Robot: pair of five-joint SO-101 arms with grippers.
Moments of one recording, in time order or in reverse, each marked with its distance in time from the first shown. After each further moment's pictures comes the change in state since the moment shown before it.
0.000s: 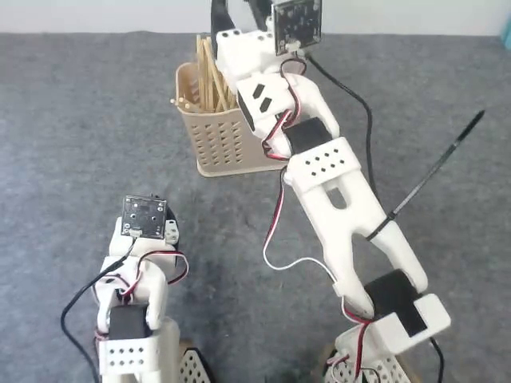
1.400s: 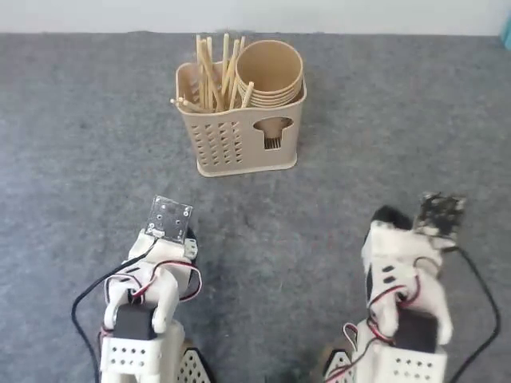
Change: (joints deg) left arm 7.8 0.0 0.0 12.5 -0.2; right arm 34.5 -101.3 84.9 58.5 2.0
